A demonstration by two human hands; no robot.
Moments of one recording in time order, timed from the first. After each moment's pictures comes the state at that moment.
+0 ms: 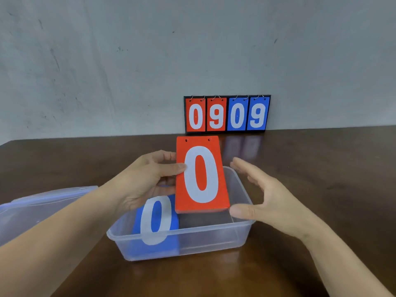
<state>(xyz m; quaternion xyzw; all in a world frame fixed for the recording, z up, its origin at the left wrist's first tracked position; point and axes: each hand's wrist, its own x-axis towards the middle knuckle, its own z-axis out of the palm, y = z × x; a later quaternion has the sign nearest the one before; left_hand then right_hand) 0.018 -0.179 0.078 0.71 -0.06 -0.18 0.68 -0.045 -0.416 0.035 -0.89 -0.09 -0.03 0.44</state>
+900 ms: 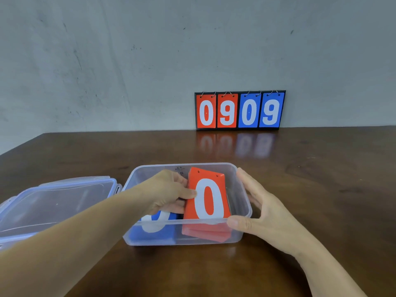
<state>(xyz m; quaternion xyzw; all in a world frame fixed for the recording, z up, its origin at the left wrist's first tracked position) 0.010 -0.211 0.048 0.81 0.04 -0.23 0.54 -0.051 -0.429 0.000 -0.83 -0.15 0.01 0.54</state>
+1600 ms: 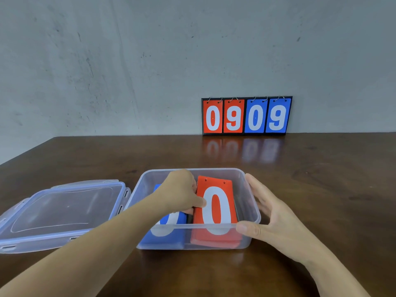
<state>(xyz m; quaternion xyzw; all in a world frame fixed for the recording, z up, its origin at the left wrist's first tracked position) 0.021 -0.217 0.044 0.94 -0.06 -0.12 0.31 -0.055 -0.427 0.003 -0.80 -0.15 0.01 0.58</state>
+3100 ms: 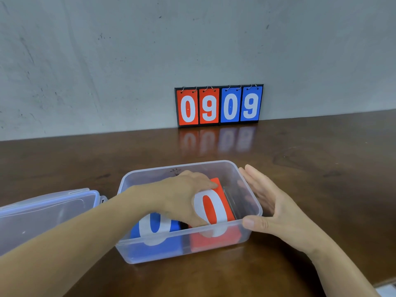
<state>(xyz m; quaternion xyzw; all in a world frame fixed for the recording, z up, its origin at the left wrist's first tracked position) 0.044 -0.205 0.043 0.88 -0.44 -0.15 0.06 -0.061 -0.420 -0.002 -0.82 -0.08 -0.04 0.56</state>
